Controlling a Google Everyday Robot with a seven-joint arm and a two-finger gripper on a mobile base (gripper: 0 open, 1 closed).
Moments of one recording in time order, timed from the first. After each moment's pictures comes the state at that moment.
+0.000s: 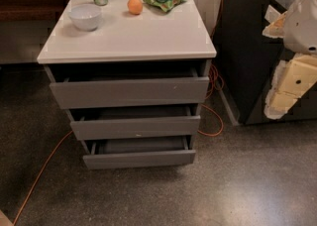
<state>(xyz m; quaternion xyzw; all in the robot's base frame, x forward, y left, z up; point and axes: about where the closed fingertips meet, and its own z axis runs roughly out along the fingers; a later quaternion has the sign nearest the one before) 0.438 -0.215 0.981 -0.60 0.78 -0.04 0.17</state>
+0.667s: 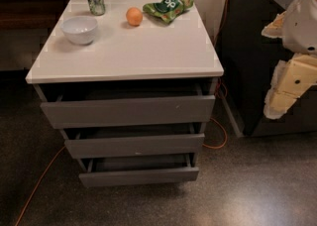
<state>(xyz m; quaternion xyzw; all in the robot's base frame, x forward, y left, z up) 0.438 -0.215 0.981 -0.60 0.78 -0.04 0.17</state>
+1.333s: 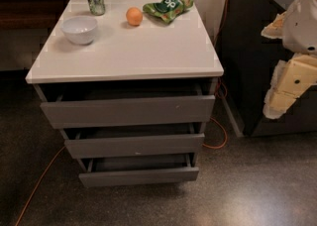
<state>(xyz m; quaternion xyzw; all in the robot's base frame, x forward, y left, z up) 0.440 -0.214 0.980 -0.60 0.78 -0.03 0.17</state>
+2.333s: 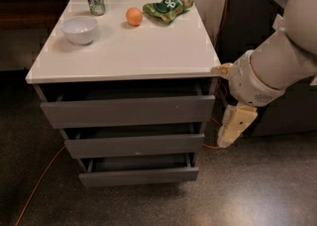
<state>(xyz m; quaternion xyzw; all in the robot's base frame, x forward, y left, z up) 0.462 -0.151 0.871 -0.68 0.70 0.02 0.23</state>
